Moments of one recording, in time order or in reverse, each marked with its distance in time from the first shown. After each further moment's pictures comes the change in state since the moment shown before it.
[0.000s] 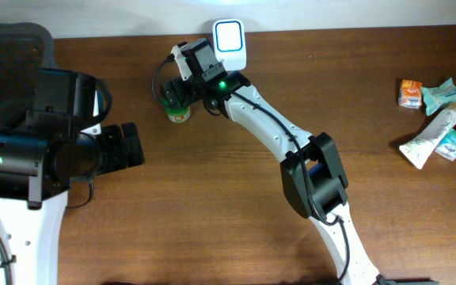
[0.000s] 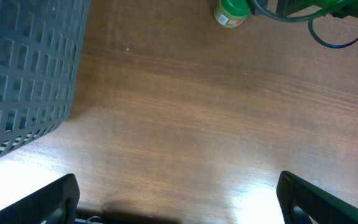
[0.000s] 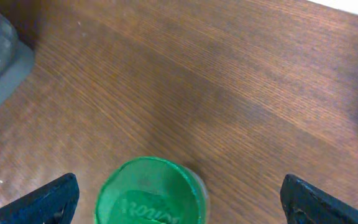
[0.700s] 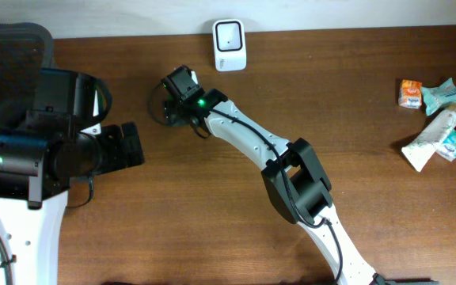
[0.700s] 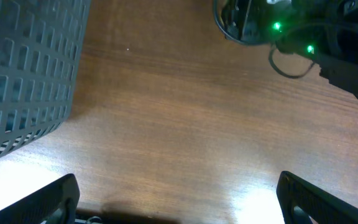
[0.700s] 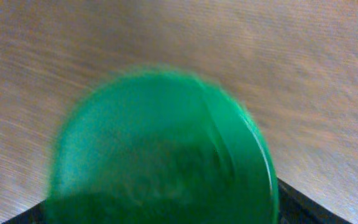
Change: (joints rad) left arm 0.000 0.000 0.000 -0.001 0.000 0.000; right arm 0.093 0.065 0.000 -0.201 0.253 0.328
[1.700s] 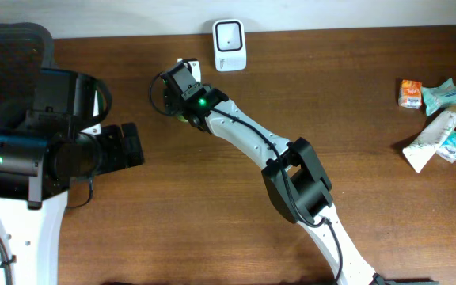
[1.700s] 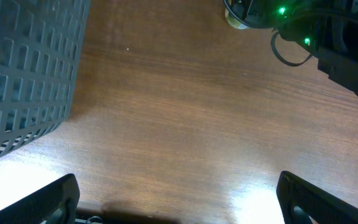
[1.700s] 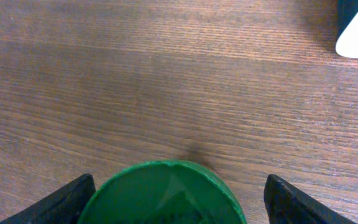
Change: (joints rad) left arm 0.000 0.000 0.000 0.001 0.000 0.000; right arm -0.003 0.003 0.000 0.164 0.122 0.031
